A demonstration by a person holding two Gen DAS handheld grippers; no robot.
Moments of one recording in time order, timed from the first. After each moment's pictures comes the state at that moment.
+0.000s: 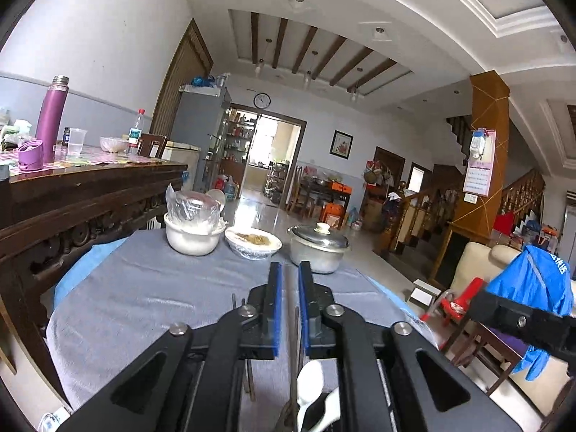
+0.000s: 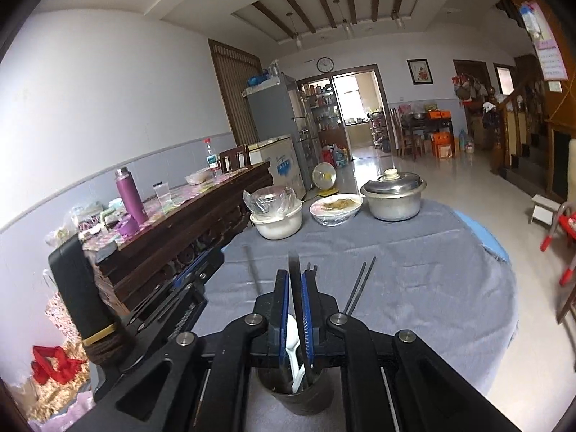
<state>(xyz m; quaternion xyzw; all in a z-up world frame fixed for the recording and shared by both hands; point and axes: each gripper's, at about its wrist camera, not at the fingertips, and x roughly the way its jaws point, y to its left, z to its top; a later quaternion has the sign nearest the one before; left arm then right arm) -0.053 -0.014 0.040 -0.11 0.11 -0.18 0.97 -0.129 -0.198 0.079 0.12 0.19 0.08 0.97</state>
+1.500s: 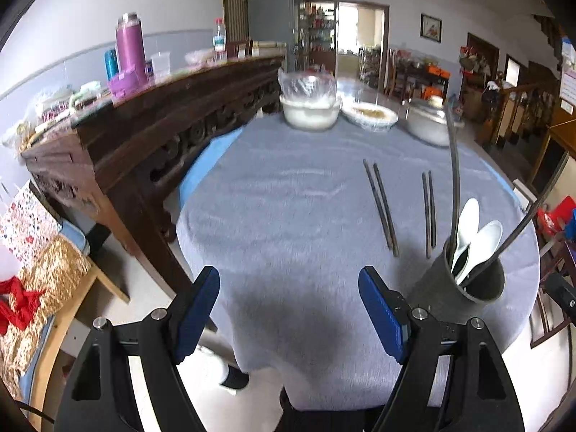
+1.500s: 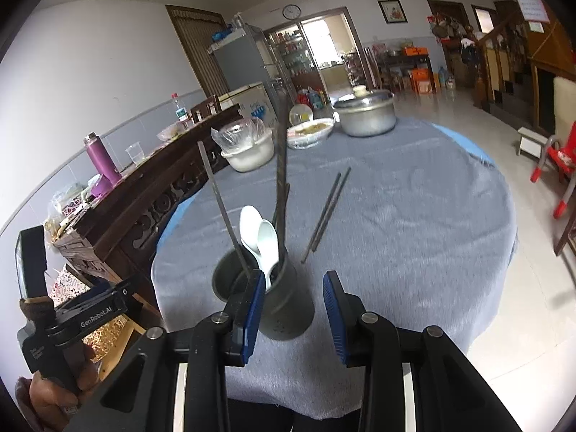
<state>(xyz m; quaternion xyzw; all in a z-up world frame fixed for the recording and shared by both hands) -0.070 0.045 -0.012 0.00 0.37 0.02 0.93 -0.136 -0.212 -0.011 0.17 0.31 0.05 0.93</state>
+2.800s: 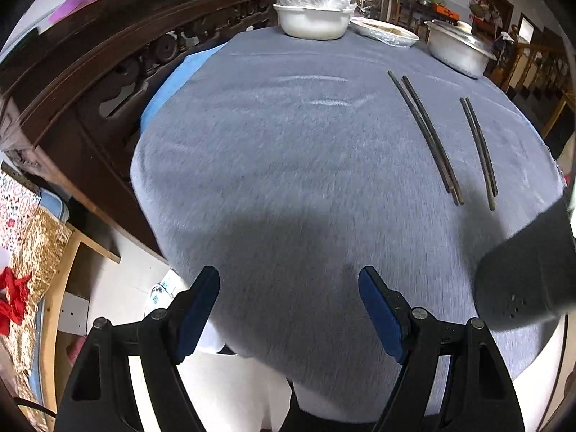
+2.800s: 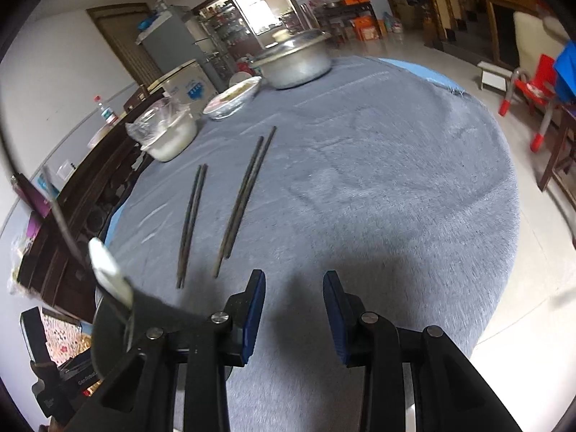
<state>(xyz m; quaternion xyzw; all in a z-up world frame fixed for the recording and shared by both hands) 0.014 0.052 -0.104 0.01 0.50 0.01 0.87 -0.040 -0.274 -0.084 0.25 0.40 -0.03 0.88</state>
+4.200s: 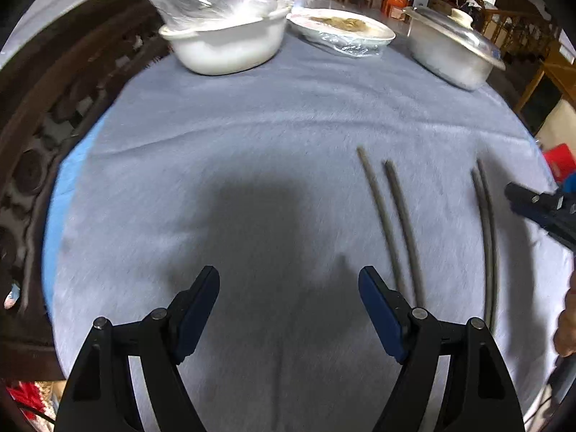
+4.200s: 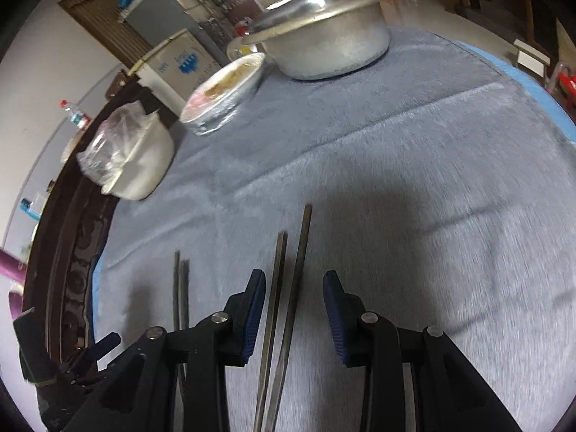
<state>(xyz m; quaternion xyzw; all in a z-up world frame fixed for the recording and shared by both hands) 0.250 -0.022 -0.091 0.04 0.54 -0.10 0.83 0.229 -0.297 -0.103 0.27 0.48 0.00 0.84</state>
